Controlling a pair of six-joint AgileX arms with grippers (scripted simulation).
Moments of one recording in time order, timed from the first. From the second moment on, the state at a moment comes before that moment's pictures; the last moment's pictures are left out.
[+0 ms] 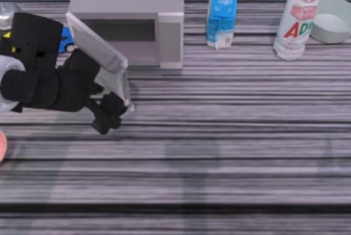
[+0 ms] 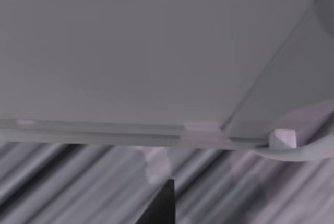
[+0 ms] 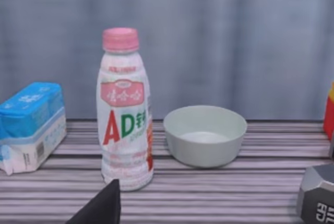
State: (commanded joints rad) left arm -0.28 1.63 0.86 -0.16 0.35 0.40; right arm 0.00 0.00 0.00 0.00 0.00 0.00
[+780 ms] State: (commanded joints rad) left arm -0.28 1.55 0.84 -0.23 0.34 0.38; right arm 0.00 0.00 0.00 0.00 0.00 0.00
